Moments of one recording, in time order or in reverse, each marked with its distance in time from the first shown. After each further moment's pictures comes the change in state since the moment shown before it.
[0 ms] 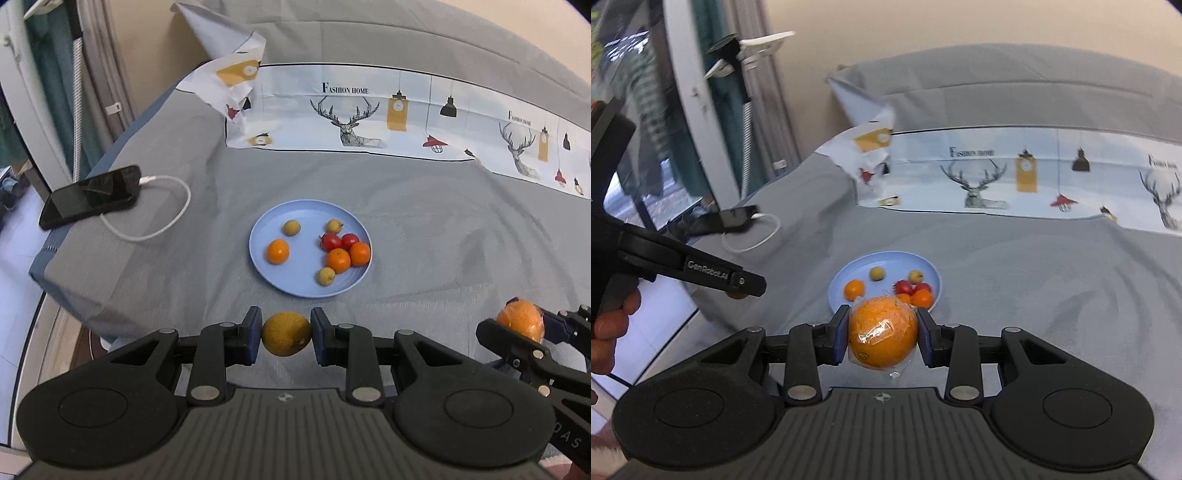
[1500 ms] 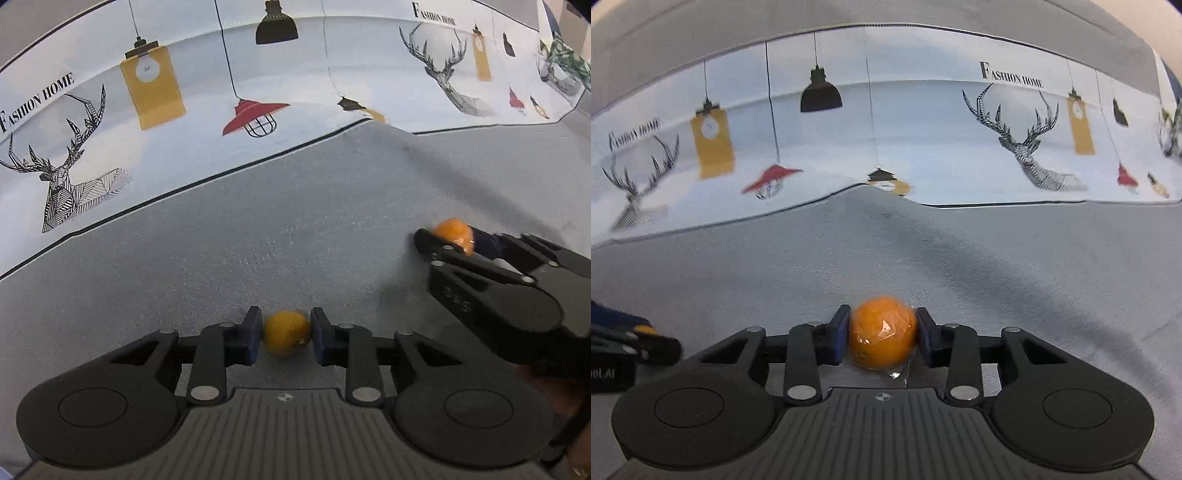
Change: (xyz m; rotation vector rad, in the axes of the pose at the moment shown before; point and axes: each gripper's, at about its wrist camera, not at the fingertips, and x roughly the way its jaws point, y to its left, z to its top) left arm 0.389 -0.327 0.181 0.385 0.061 -0.268; right arm 0.291 -0.404 0.008 0.221 -0.032 -0.557
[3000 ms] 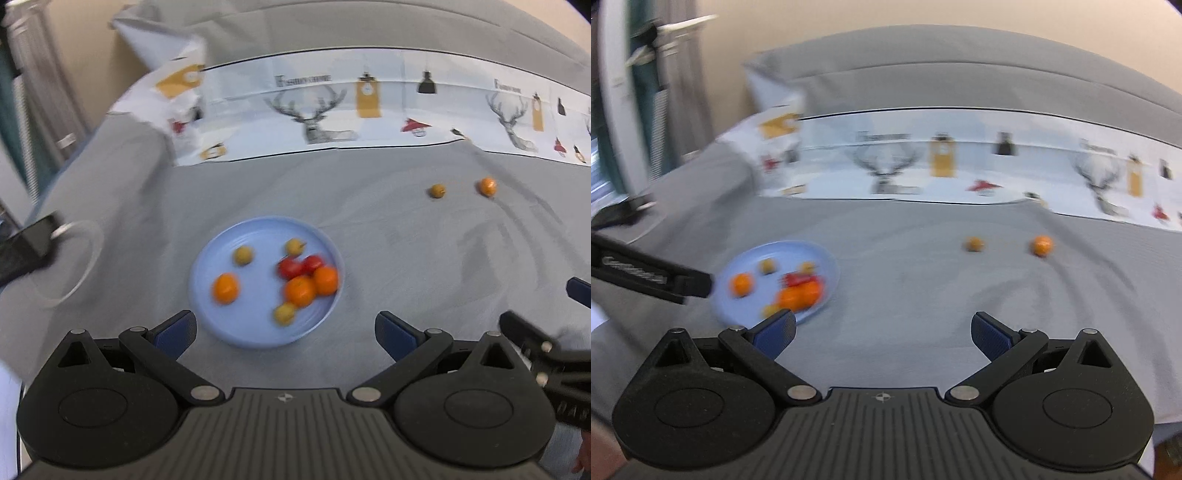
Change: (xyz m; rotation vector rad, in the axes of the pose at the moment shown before) left arm -0.332 0.085 -0.206 -0.249 -0.026 0.273; right arm -0.369 0.130 -0.068 -0.162 0.025 0.275
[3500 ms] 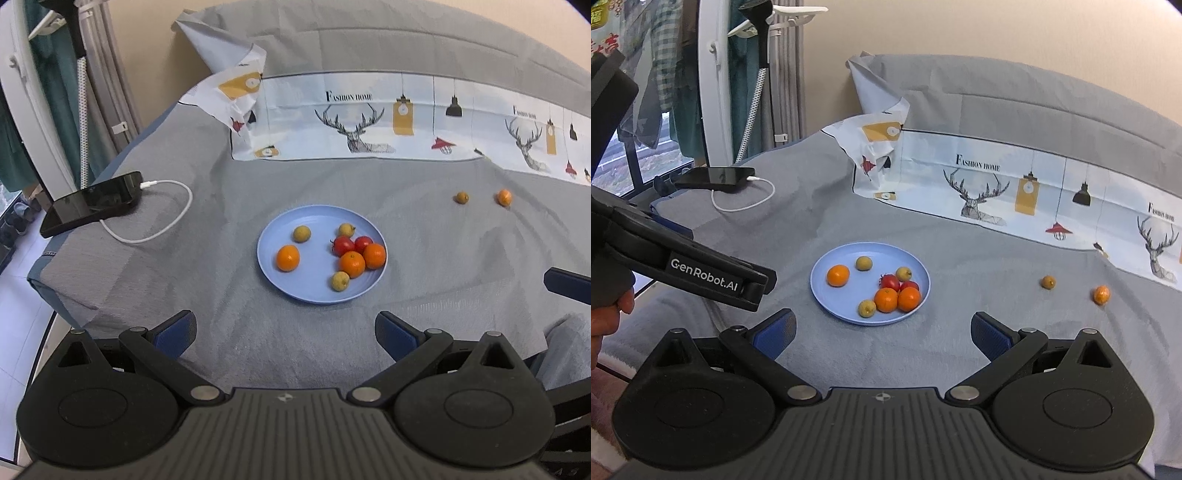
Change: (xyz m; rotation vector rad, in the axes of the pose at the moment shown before) left arm -0.064 0.065 -0.083 -0.088 -0.075 0.066; right arm -0.053 0.093 -0.007 -0.227 -0.027 0.195
